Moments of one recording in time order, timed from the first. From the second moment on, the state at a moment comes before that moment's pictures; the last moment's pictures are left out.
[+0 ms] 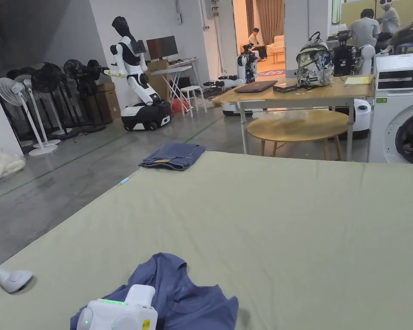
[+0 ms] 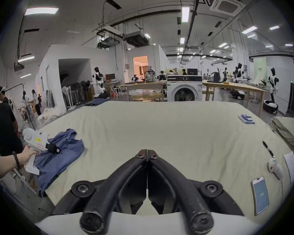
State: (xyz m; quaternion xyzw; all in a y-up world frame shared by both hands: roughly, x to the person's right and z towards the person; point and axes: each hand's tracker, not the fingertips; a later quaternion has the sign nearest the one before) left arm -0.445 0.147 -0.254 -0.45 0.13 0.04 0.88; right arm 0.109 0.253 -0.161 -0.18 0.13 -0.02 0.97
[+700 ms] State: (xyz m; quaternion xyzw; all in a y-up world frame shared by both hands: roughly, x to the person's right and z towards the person) left arm -0.262 0.373 -0.346 -0.20 -0.08 0.01 0.98; right arm 0.169 0.269 -0.129 -0.14 0.08 -0.10 0.98
